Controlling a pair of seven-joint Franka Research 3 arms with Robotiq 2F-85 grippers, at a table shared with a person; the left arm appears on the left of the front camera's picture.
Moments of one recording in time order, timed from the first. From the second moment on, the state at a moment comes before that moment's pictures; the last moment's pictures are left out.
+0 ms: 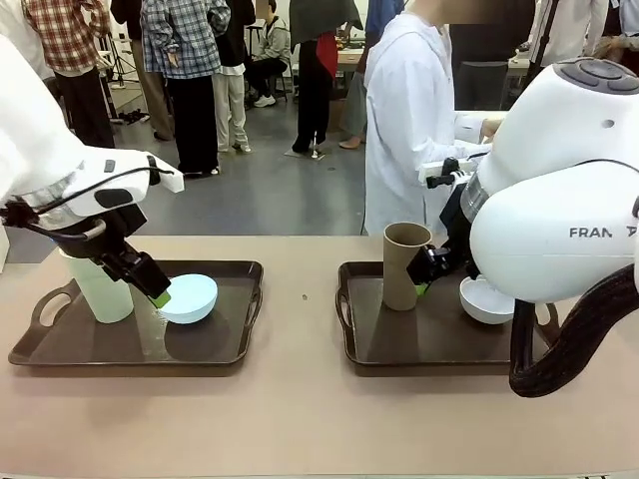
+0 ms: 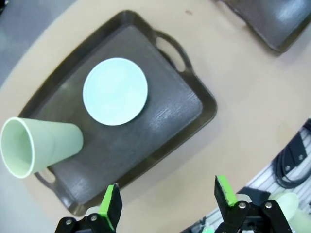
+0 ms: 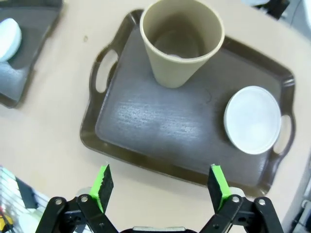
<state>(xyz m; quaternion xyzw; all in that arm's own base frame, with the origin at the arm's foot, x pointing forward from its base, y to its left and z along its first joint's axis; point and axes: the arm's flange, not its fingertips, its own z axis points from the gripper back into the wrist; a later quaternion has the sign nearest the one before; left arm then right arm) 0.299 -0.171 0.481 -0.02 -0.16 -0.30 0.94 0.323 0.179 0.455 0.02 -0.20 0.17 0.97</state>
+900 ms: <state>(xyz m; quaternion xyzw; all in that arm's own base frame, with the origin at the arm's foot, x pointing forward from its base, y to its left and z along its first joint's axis) 0.307 0.044 0.496 -0.38 -0.14 -0.12 0.91 0.288 -0.090 0.505 0.36 -0.19 -0.05 0.91</state>
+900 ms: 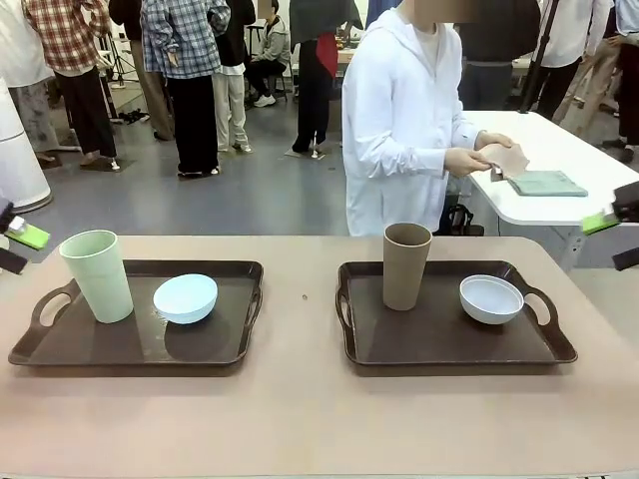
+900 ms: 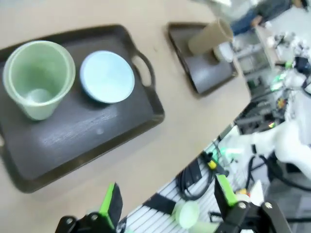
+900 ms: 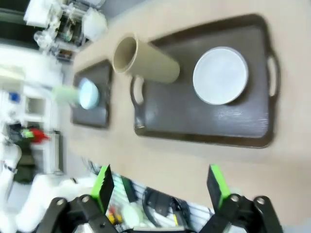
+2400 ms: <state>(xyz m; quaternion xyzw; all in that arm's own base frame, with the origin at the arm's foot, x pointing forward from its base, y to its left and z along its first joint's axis) 0.292 0.118 0.485 -0.44 -0.15 -0.01 0.89 0.280 -0.141 0.477 0.43 -0.21 -0.12 0.87</state>
